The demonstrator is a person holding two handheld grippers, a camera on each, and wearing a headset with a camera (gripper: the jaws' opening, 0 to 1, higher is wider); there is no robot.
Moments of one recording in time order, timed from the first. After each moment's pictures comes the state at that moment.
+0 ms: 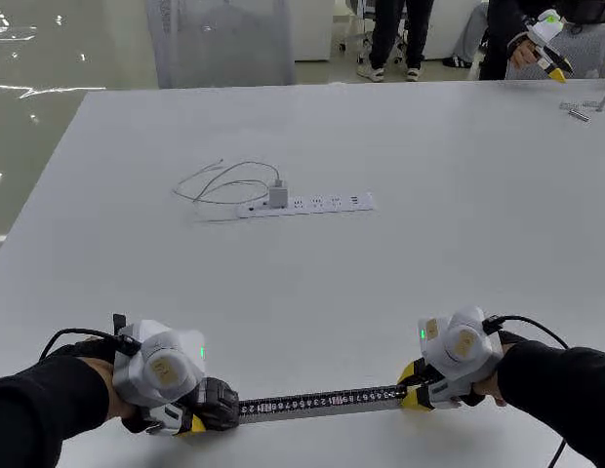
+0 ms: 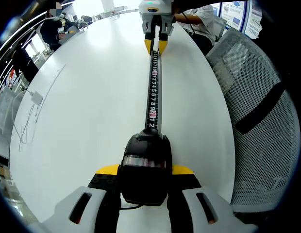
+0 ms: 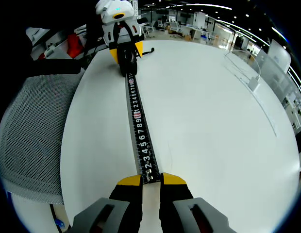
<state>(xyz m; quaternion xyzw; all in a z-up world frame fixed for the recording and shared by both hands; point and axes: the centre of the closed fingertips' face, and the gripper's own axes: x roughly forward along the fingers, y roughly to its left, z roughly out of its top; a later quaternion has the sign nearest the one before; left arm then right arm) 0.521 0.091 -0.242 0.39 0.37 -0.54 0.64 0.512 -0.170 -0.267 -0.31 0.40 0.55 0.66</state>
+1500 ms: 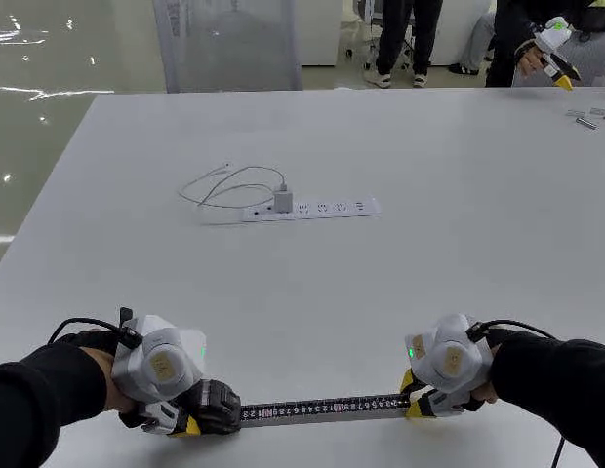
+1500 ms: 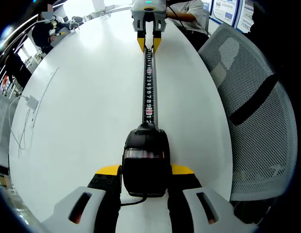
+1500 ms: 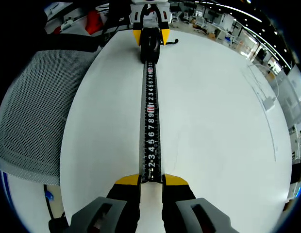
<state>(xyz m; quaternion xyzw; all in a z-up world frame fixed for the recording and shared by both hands) 0.520 0.101 -0.237 0.41 0.38 -0.56 0.61 0.507 -0.169 -0.265 -0.41 0.39 0.58 0.59</state>
